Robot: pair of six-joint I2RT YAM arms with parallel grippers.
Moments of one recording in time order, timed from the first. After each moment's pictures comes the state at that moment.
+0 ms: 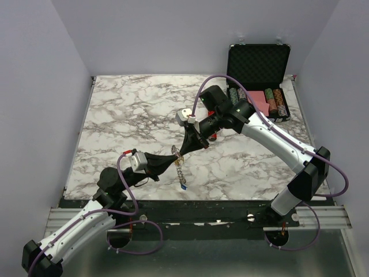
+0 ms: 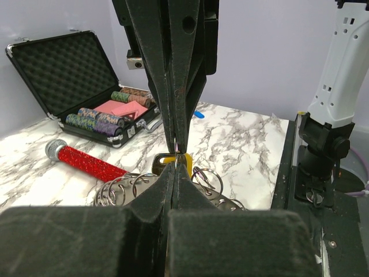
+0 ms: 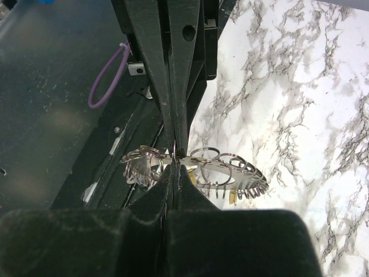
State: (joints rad) left arm -0.70 0.41 0.21 0.53 0.42 -0.15; right arm 0.79 1.62 1.62 -0.88 -1.06 -0.76
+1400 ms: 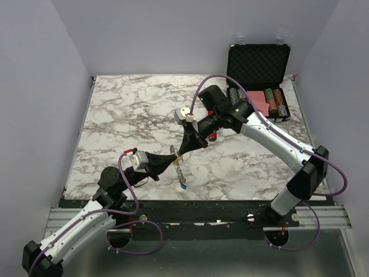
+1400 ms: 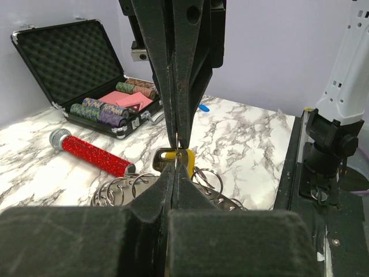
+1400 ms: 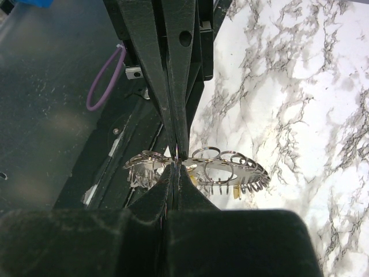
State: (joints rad) left arm -0.70 0.41 0.21 0.49 0.40 -0.15; right arm 0.79 1.63 1.62 -0.85 -1.05 -0.72
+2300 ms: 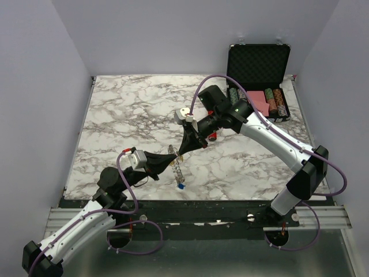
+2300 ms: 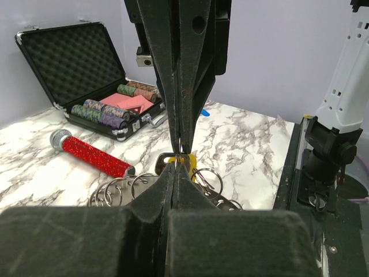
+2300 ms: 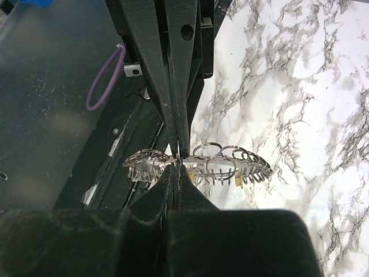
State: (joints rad) left arm -0.70 0.41 0.21 0.50 0.38 -0.18; right arm 0.79 1.64 1.62 -0.85 -1.05 -0.72
